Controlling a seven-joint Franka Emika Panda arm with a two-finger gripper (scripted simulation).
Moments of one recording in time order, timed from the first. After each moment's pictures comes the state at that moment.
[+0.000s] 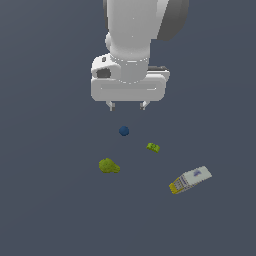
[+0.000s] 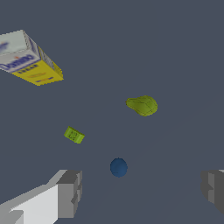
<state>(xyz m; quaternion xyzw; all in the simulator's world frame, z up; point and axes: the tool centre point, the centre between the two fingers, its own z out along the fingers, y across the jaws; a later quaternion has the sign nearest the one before) -0.004 -0.001 0.325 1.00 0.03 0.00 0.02</state>
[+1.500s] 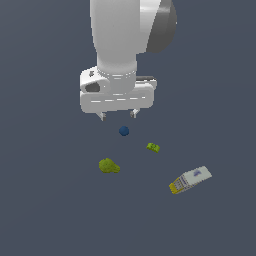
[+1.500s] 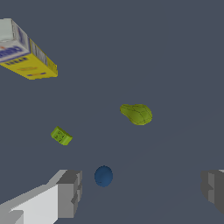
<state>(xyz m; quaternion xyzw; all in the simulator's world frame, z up) 0.016 -0.030 0.306 1.00 0.09 0.00 0.02</state>
